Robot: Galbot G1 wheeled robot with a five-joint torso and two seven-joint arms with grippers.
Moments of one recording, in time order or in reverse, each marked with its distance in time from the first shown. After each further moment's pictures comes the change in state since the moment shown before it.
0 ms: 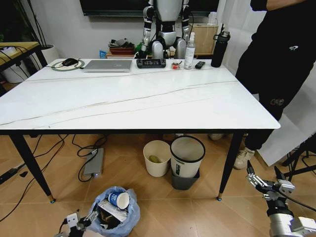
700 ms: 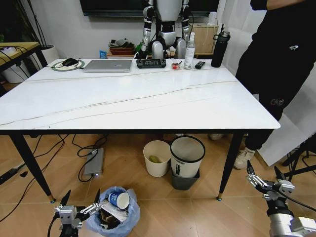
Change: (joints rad) left arm 0.149 -0.039 -0.011 -0.272 0.195 -0.203 0.013; right arm 0.000 0.000 0.000 0.000 0.000 0.000 0.000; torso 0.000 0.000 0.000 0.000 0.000
